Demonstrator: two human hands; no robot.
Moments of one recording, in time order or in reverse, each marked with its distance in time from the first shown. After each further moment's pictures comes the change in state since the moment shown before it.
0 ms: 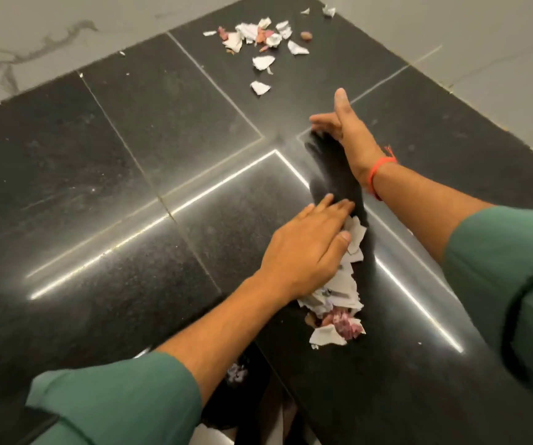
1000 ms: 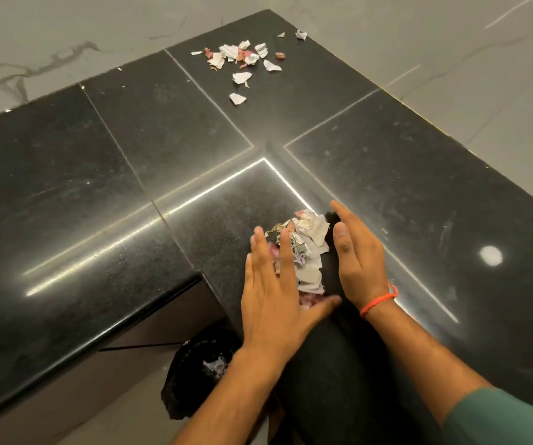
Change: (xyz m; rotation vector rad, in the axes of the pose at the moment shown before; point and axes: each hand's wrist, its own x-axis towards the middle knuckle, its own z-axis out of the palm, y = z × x) left_hand -0.089 0.080 0.056 0.132 0.210 -0.446; right_hand -0.186 0.102 -0.026 -0.172 0.257 -0.388
